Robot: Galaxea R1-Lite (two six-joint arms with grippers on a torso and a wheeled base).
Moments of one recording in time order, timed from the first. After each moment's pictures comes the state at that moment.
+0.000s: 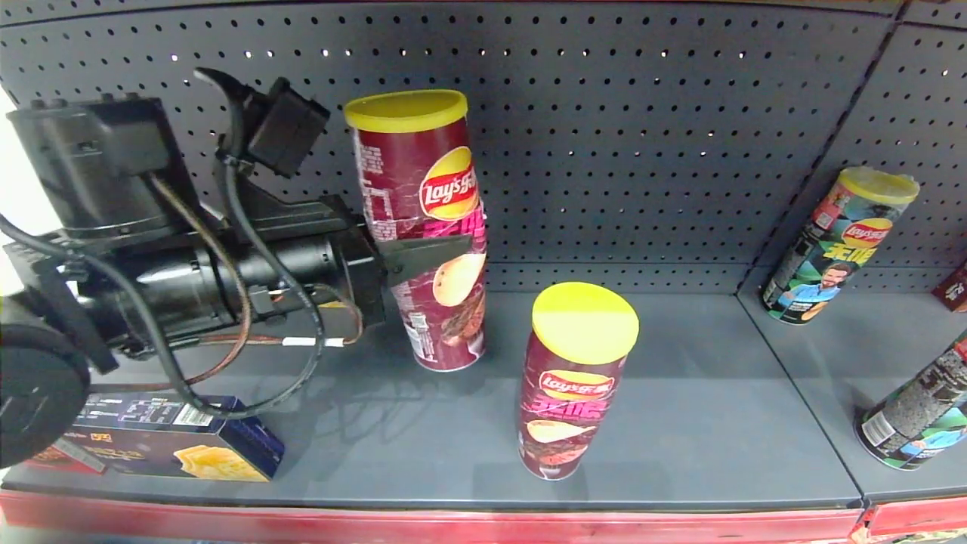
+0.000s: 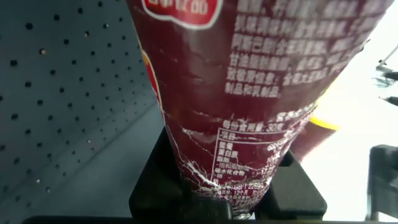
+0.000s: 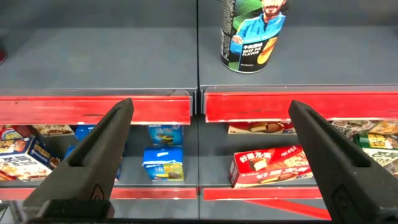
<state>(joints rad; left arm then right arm) -0.44 1.58 -0.96 -0.62 -0.60 0.05 -0.02 0.00 0.00 0.00 0.00 0.01</state>
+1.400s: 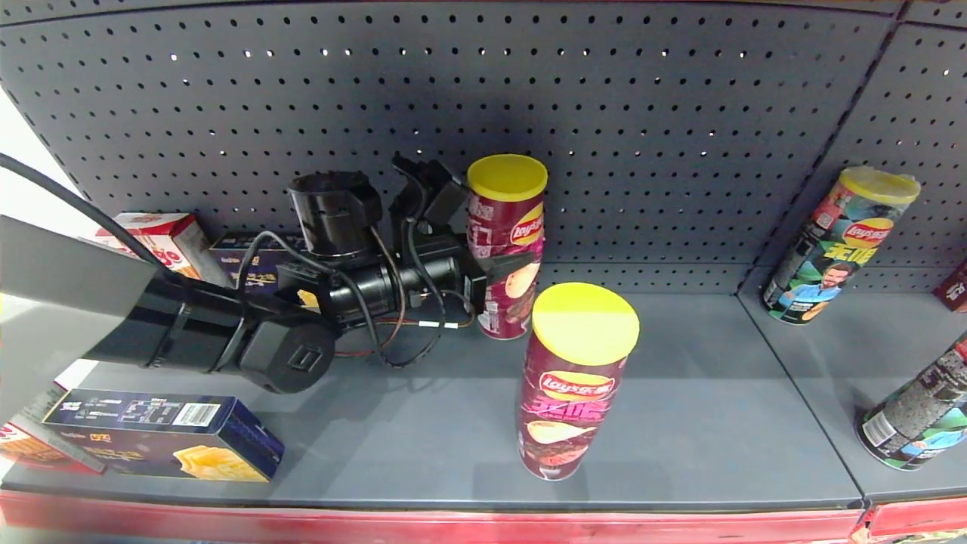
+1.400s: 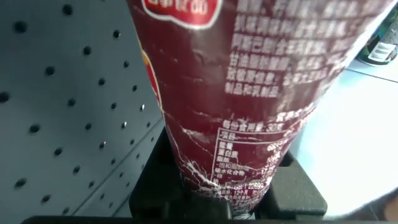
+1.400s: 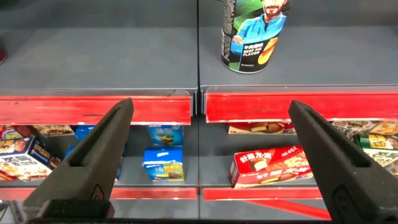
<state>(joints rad) -0.46 2.01 -1.18 -0.86 -0.59 0.18 -0.02 0.00 0.00 0.00 0.00 0.01</state>
